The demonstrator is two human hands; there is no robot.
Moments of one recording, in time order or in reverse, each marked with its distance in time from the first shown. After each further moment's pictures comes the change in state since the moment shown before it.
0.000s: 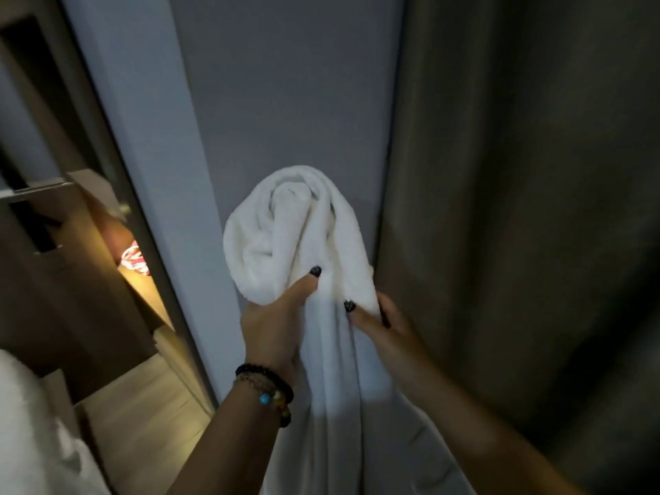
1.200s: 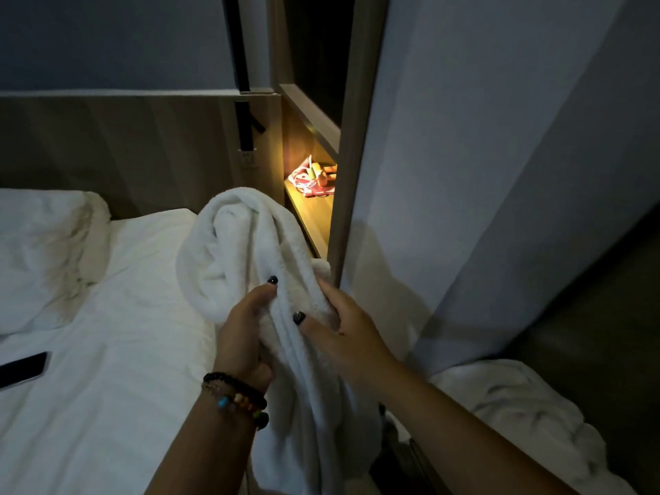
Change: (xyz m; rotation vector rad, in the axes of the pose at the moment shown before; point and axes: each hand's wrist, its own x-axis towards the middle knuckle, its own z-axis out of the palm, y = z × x) left_hand -0.009 0.046 -0.278 -0.204 0.493 -0.131; right_hand -0.003 0.064 0.285 -0.312 -0.739 -0.141
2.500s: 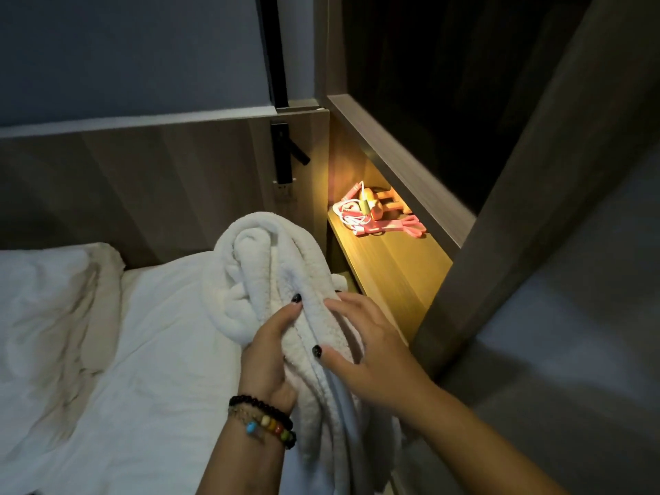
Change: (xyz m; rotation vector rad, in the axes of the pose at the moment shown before) left_hand 0.339 0.124 0.017 -0.216 -0.057 -0.126; right_hand 0.357 0.028 0.012 -0.357 0.009 -0.154
